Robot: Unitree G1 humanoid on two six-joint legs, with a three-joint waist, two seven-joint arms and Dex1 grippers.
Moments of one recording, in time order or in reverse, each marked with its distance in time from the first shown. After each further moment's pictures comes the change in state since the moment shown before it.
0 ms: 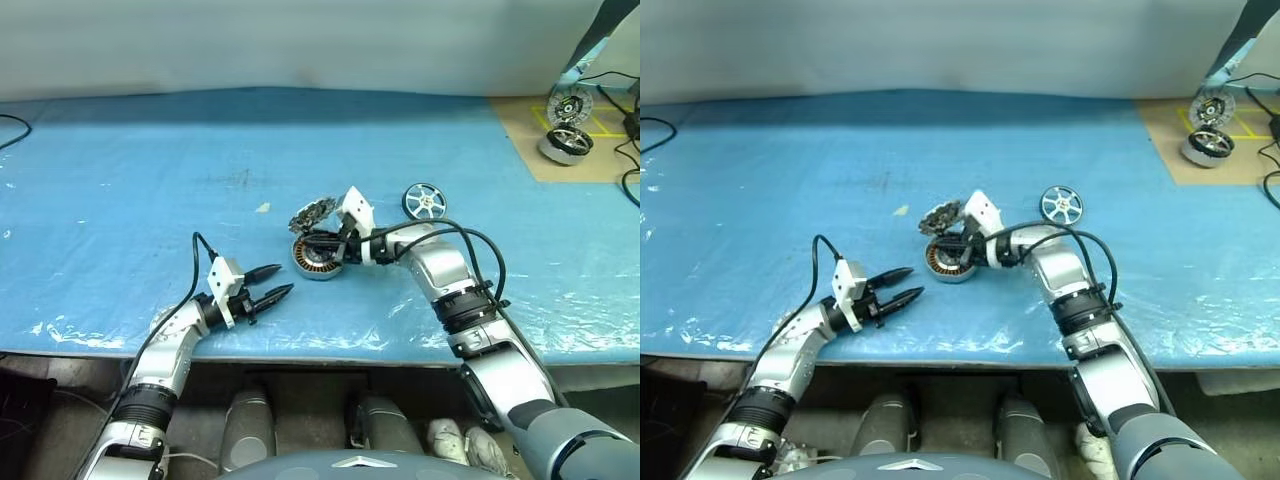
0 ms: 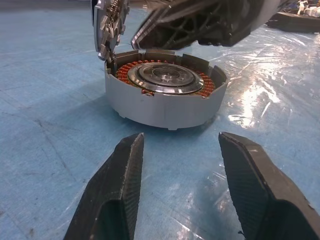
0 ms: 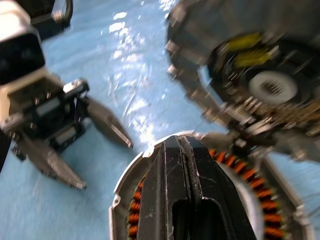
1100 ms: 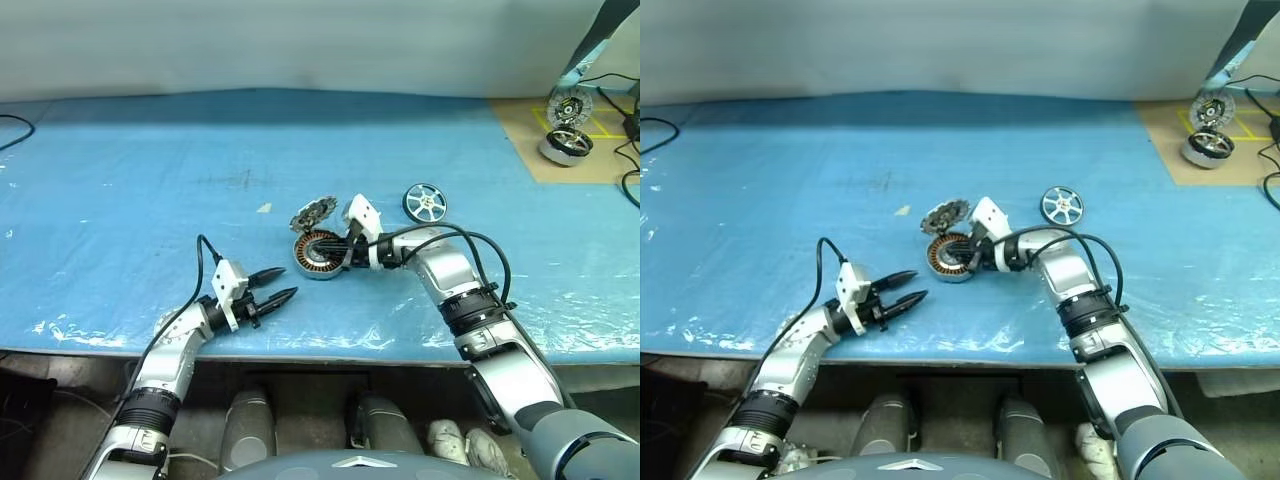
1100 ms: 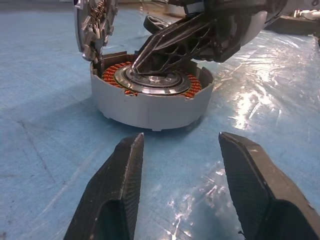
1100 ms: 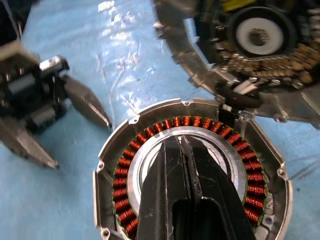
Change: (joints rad) left arm 0.009 -0.014 -0.004 -0.011 0.011 0.015 -0.008; right arm 0.000 -0.046 0.023 0.042 -0.042 -0.094 -0.002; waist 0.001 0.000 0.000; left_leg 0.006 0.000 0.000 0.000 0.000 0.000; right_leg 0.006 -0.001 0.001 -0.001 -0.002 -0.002
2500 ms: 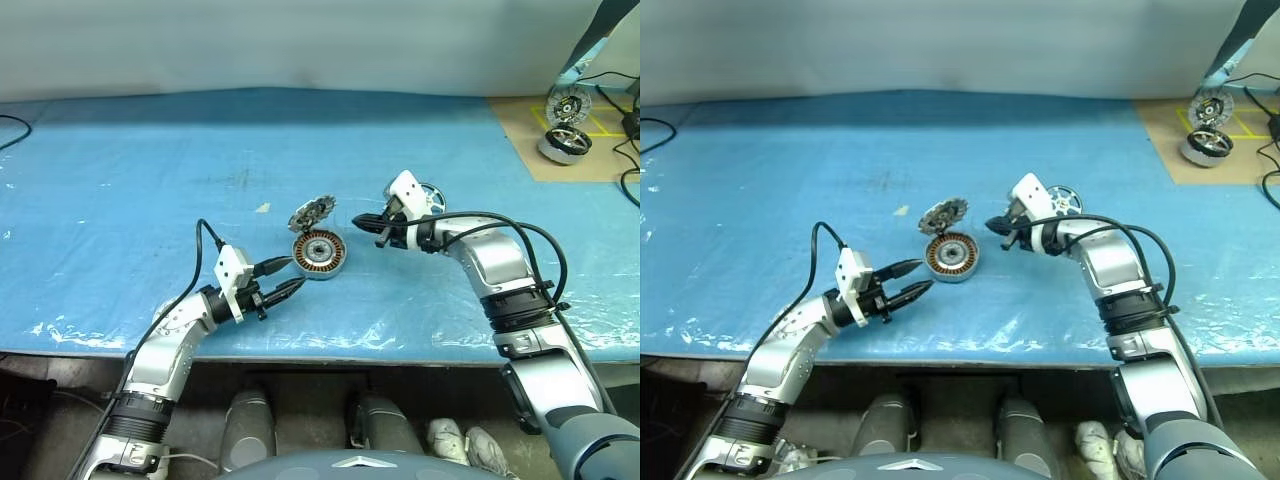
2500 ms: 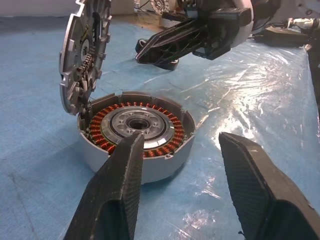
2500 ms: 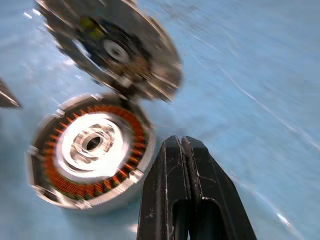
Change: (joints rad) left arm 0.048 0.024 -0.022 -0.314 -0.039 0.240 0.111; right arm 0.021 -0.168 -0.141 -0.188 0.060 0.230 -0.143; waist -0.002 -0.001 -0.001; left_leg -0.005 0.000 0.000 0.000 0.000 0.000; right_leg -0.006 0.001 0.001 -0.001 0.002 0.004
